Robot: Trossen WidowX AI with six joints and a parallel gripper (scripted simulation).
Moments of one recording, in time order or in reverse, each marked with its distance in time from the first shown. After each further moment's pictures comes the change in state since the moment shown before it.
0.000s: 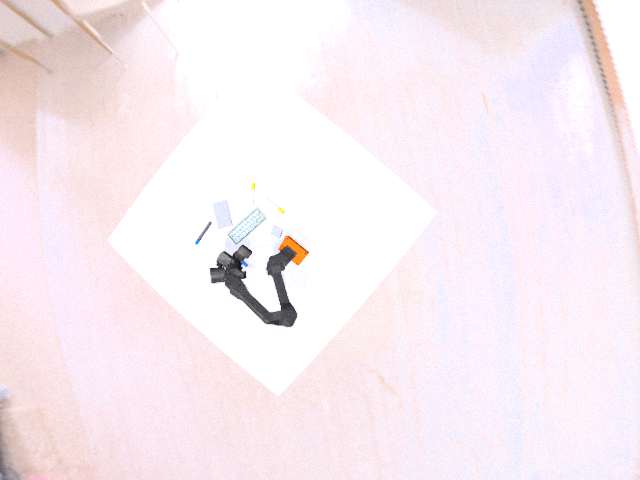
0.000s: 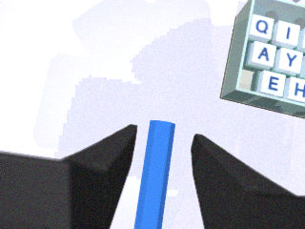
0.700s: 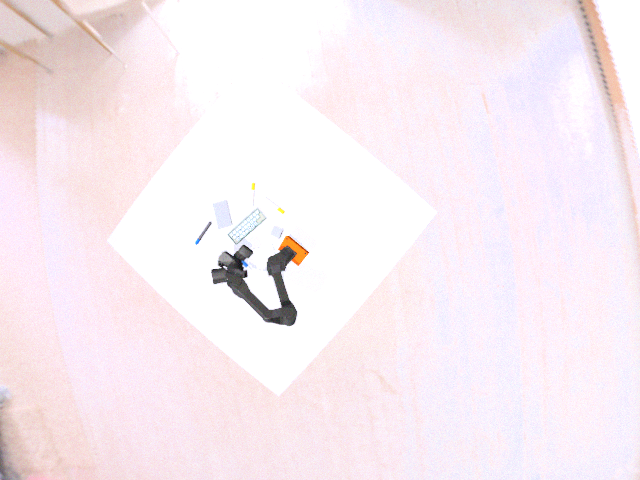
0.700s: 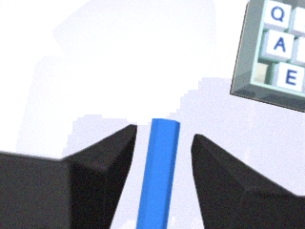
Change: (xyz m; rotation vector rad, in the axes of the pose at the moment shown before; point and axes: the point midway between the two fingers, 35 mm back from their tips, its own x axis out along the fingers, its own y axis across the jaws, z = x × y) arm 0.013 0.001 -0.008 -0.001 -0.002 0.003
